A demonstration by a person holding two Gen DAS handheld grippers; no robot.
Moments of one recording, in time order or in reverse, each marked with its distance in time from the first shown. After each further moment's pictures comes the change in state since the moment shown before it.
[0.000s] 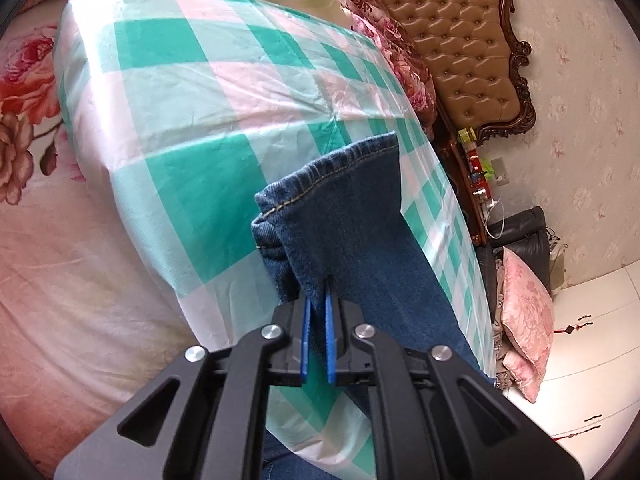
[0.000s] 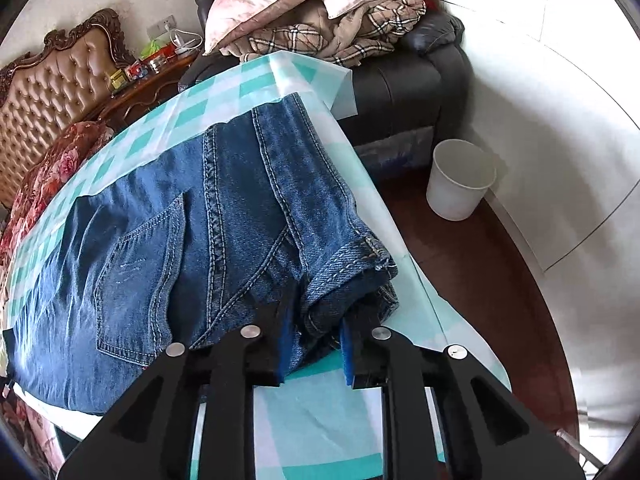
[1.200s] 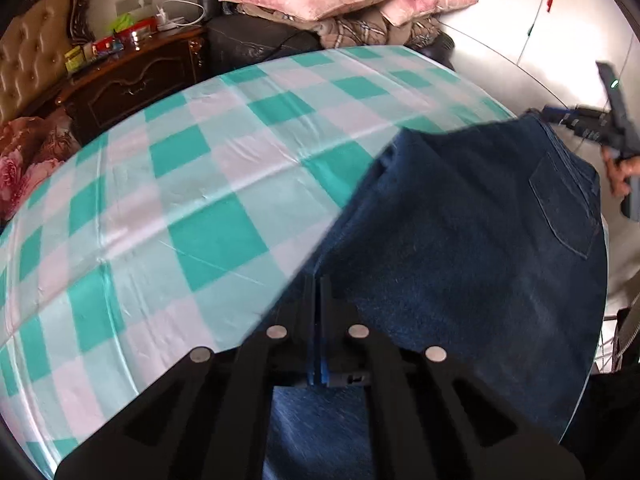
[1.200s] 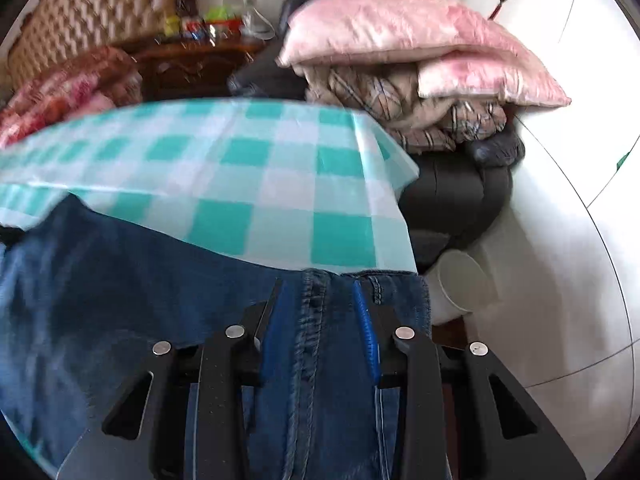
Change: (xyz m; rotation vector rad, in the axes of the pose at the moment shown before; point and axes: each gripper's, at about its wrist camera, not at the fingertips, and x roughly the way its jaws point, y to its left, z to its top) left arm 0.252 -0.393 -0.263 1.477 0.455 -0.138; right arm 0.058 0.109 0.103 -0.403 -0.077 -0.164
